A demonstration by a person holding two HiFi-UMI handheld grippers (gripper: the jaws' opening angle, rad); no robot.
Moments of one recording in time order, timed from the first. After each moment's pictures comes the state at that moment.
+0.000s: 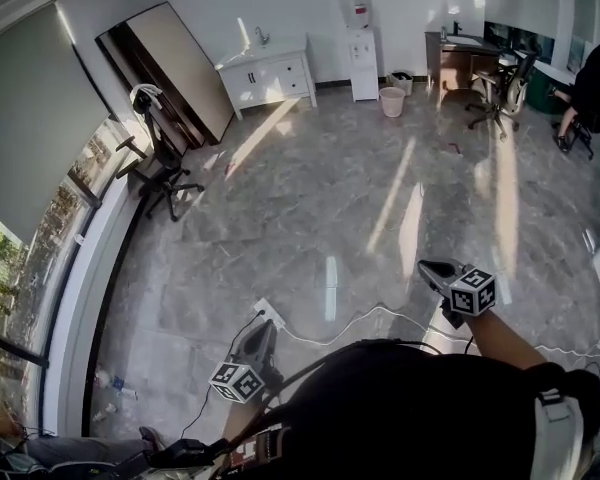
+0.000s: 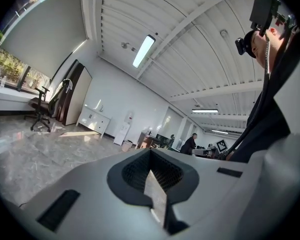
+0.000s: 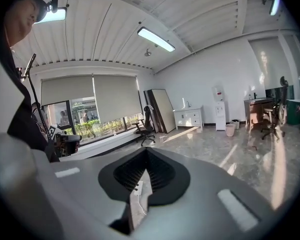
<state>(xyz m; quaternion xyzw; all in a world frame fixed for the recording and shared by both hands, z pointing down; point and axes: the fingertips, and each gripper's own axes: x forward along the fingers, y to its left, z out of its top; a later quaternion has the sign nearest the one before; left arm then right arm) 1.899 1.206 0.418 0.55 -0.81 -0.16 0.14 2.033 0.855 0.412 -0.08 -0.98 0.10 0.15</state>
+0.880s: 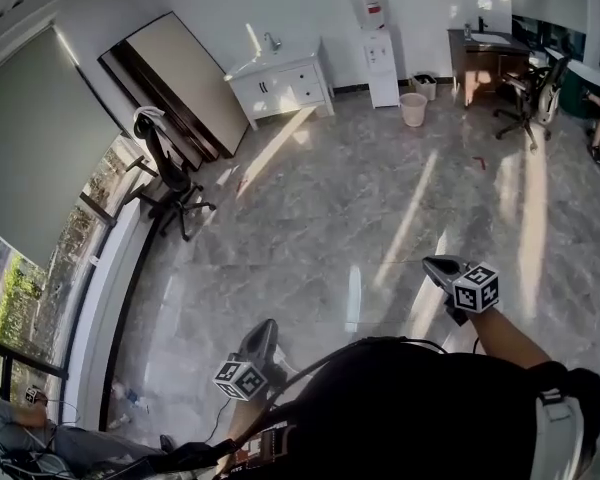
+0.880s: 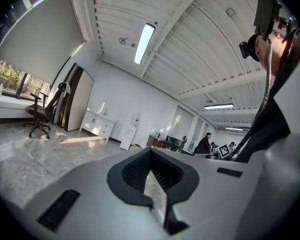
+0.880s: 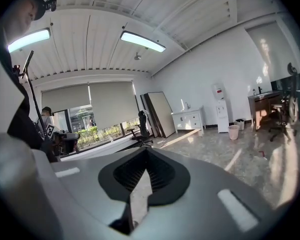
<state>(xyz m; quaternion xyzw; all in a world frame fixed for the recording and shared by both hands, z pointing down) 1.769 0.932 0.375 0.49 -0.85 -0.15 0.13 1.882 0.561 0.409 -0.11 -0.98 0.12 0.13</state>
